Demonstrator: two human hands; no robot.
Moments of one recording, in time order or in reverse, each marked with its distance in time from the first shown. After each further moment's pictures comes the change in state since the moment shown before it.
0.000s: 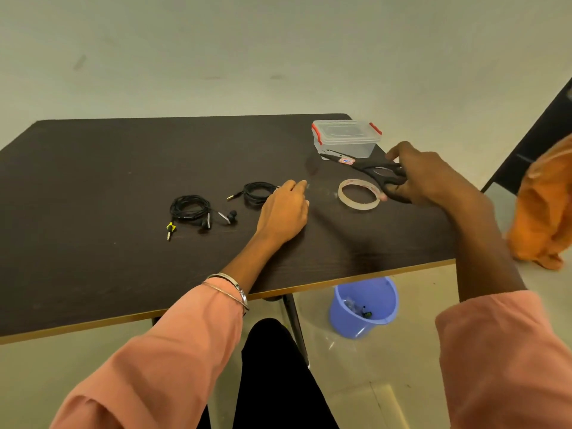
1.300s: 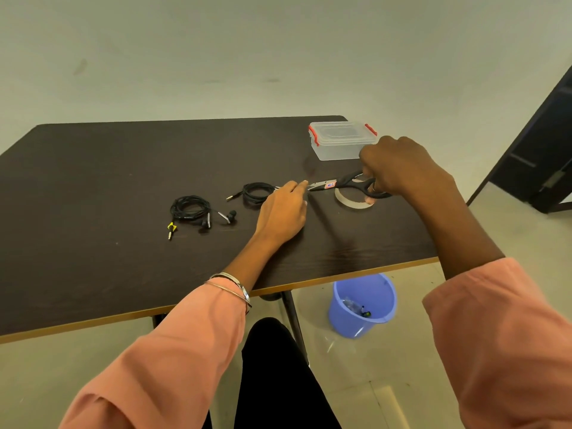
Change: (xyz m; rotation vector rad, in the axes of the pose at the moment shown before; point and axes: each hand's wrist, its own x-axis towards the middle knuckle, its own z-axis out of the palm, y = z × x) left_hand -0.003 0.004 -0.001 0.075 0.035 0.063; right_hand -0.010 -0.048 -0.014 -0.627 0.071 -0.234
